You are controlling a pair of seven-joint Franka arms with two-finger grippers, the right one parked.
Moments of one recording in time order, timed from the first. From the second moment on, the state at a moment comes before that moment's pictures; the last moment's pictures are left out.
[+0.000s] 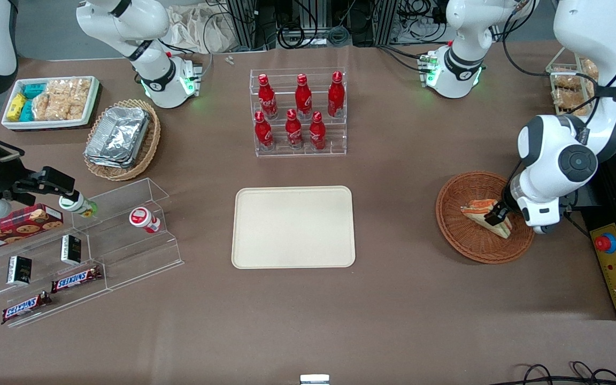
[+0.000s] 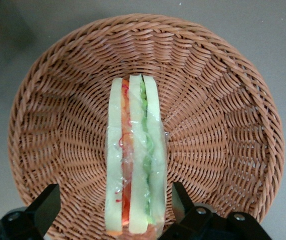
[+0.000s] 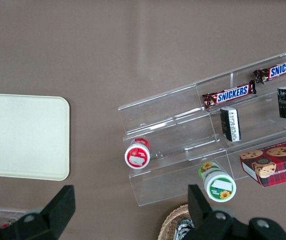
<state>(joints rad) 0.23 0.24 -0.23 -2.19 0.13 2.36 -0.98</state>
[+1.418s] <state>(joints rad) 0.22 0.16 -0.29 -2.03 0.14 2.02 -0.95</state>
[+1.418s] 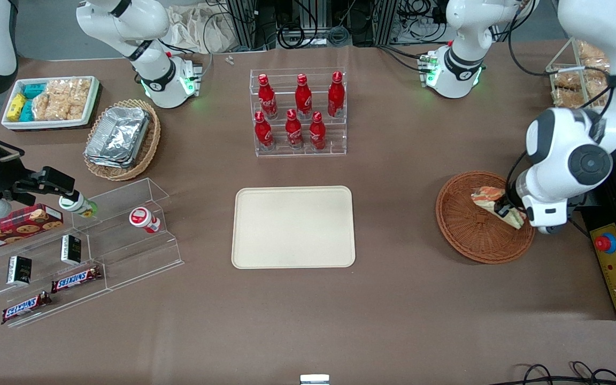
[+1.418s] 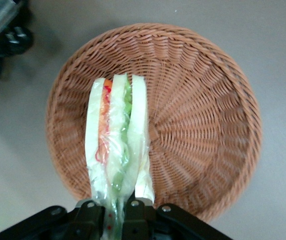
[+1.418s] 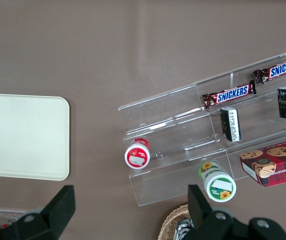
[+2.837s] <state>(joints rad) 0.03 0.43 -0.76 -1.58 0.15 1.81 -0.63</state>
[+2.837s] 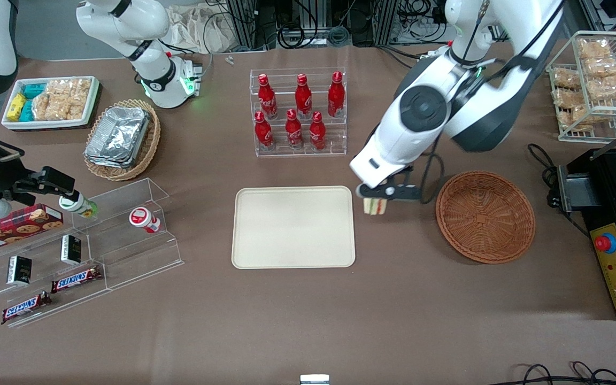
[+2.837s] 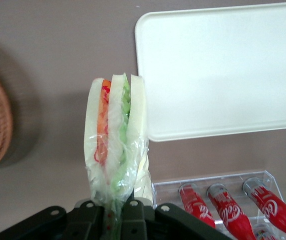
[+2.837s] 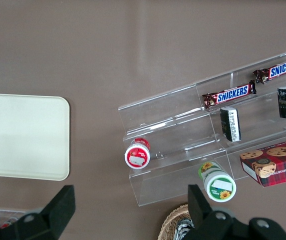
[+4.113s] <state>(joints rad) -0.14 0.83 -0.67 -1.52 0.41 2.14 -0.75</state>
